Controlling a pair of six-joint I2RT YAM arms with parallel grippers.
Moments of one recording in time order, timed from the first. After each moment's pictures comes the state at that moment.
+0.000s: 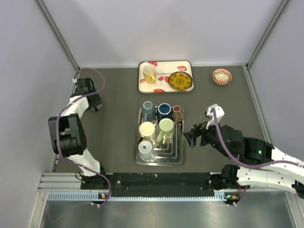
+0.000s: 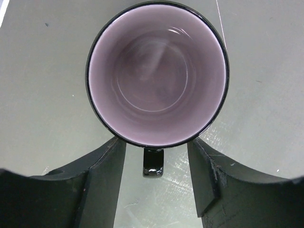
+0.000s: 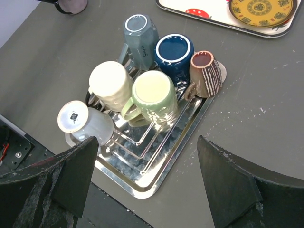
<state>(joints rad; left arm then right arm) 0.16 1.69 1.16 -0.35 -0.14 -0.33 1.23 0.65 0.89 -0.64 0.58 0.42</state>
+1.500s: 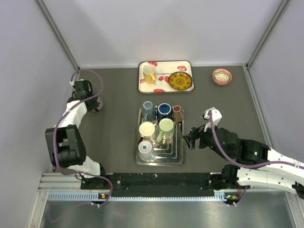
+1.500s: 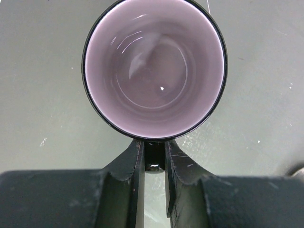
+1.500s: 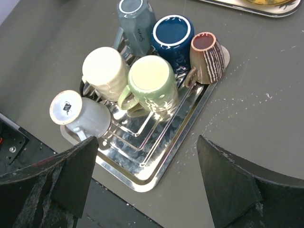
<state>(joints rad) 0.16 1.57 1.11 -0.40 -0.10 -0.37 1.23 0.64 0.83 -0.63 0.58 0.46</state>
